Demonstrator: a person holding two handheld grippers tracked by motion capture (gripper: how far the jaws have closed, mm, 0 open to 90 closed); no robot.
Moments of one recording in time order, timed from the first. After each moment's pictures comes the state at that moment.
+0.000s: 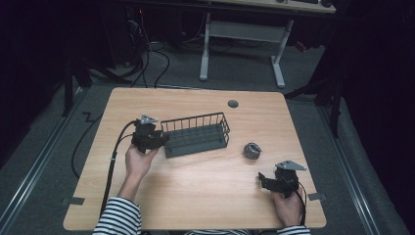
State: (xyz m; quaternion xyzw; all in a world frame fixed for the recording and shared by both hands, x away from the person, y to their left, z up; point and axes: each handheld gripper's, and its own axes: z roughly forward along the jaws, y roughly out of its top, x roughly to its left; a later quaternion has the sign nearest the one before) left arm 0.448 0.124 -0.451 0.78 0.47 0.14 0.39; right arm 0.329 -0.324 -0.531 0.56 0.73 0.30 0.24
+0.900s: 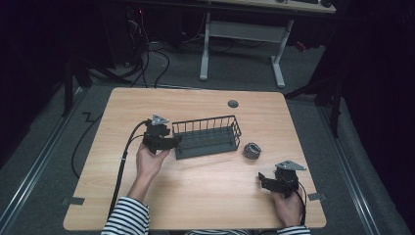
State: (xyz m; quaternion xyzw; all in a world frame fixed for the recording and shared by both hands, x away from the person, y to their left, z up) left arm 0.443 0.097 -0.444 0.78 0.44 0.14 0.42; right arm 0.329 -0.324 -0.531 0.56 0.73 0.30 0.24
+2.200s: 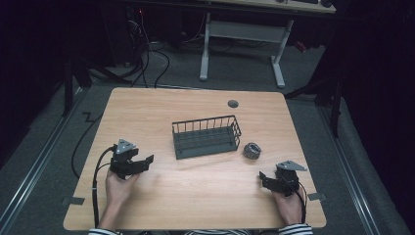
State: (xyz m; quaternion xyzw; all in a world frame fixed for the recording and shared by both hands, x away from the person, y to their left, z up) left arm 0.386 0.185 -0.495 0.76 0.48 0.18 0.40; right arm 0.328 -0.325 -0.531 0.56 0.73 0.30 0.25
